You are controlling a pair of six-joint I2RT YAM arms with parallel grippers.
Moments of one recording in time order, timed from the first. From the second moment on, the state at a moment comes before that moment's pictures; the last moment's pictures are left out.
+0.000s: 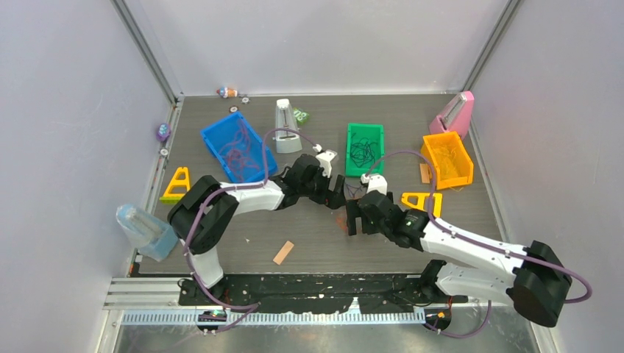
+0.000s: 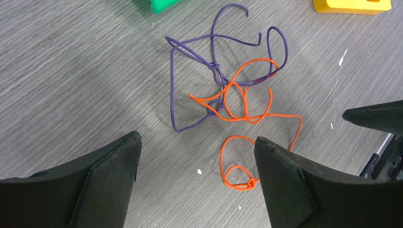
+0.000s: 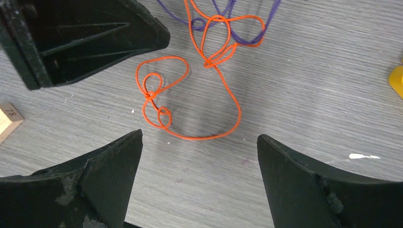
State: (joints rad) left arm -0.77 1.78 0.96 0.17 0.23 -0.34; right arm 0.89 1.02 0.57 -0.41 0.33 0.56
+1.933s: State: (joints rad) left arm -0.76 1.94 1.14 0.13 0.32 -0.45; right arm 0.89 0.95 0.43 -0.38 0.08 0.58
